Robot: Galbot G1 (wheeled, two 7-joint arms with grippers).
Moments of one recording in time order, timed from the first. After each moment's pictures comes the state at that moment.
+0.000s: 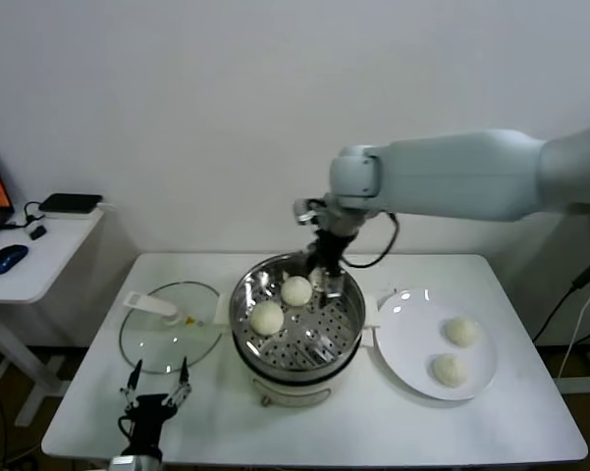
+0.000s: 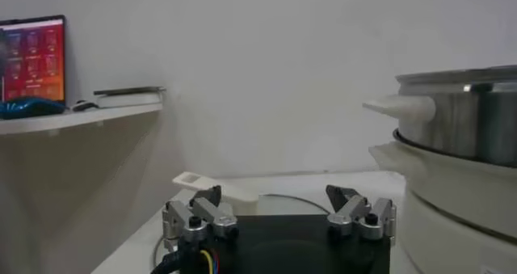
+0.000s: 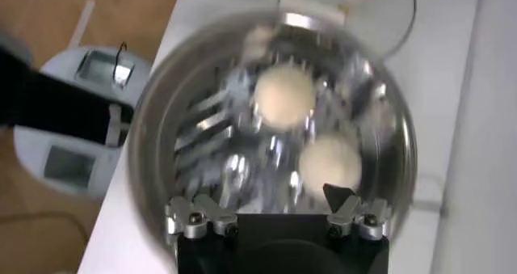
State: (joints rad) left arm 1.62 -1.58 -0.68 -1.84 0.00 -0.21 0.02; right arm 1.04 1.15 -1.89 1.42 0.95 -0.29 -0.98
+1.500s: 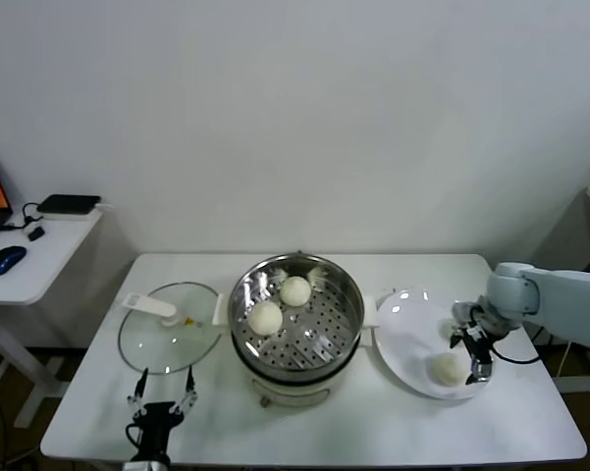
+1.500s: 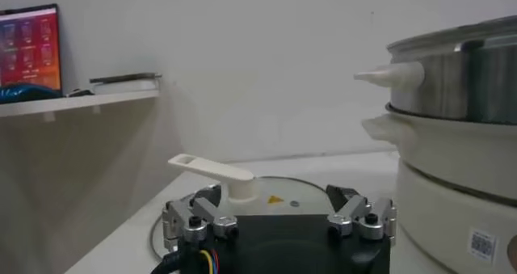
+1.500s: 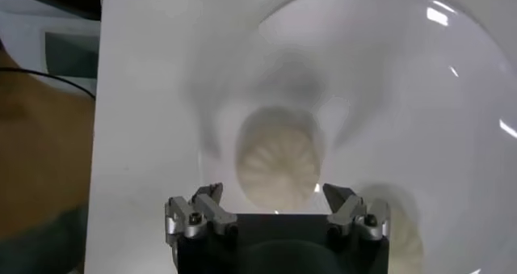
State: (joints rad) left arm 1.61 -1.61 -0.68 -1.78 0.06 -0.24 0.01; right arm 0.52 0.62 -1.71 1.38 0.37 -0.24 -0.87
